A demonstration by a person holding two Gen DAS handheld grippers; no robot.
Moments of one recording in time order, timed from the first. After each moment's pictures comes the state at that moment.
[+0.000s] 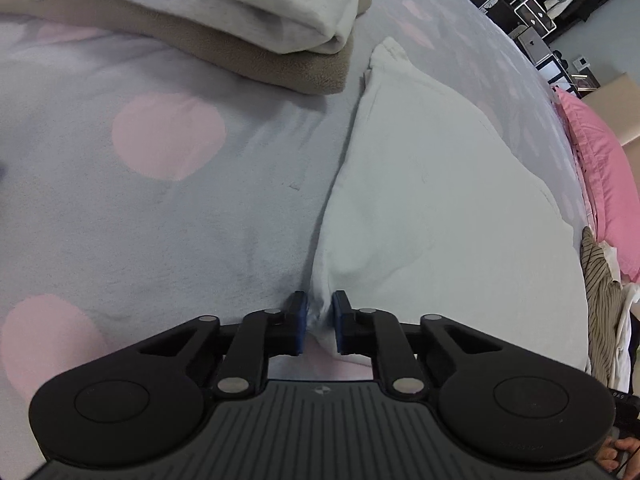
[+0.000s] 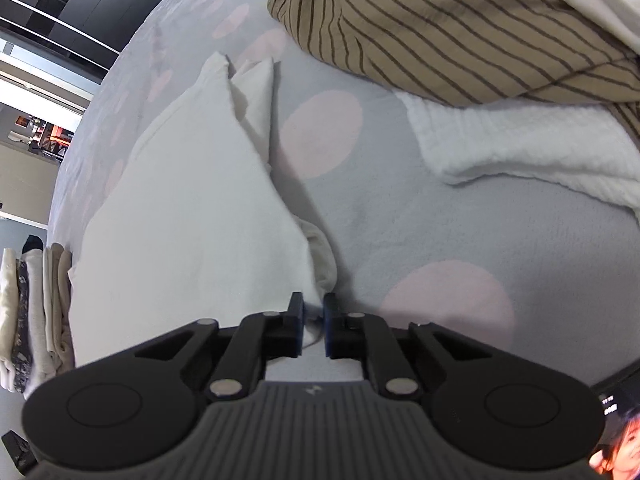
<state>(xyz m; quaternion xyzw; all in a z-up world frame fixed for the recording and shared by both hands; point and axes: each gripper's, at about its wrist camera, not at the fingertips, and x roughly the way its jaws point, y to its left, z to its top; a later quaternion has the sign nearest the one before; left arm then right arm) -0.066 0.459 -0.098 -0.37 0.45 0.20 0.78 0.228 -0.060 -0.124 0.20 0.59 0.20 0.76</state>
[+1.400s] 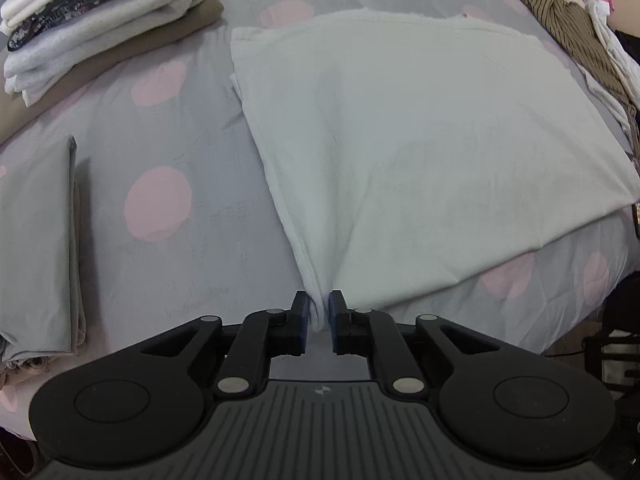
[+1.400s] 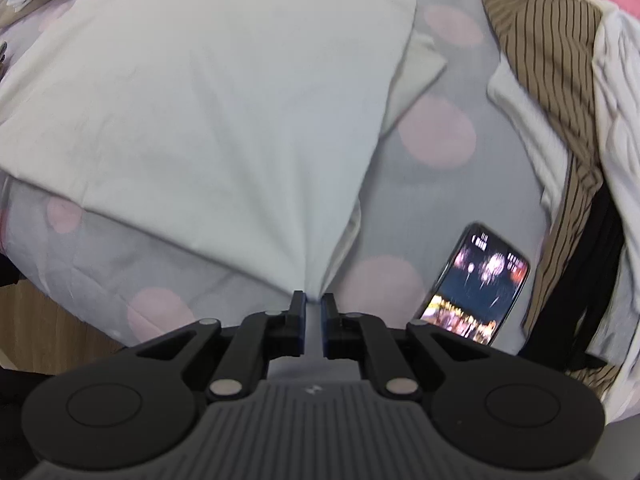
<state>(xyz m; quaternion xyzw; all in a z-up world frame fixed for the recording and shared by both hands) -0.178 0.333 -0.024 -0.10 0.62 0.09 0.77 0.073 -0.071 -0.059 -0.27 0.61 0.33 0.67</state>
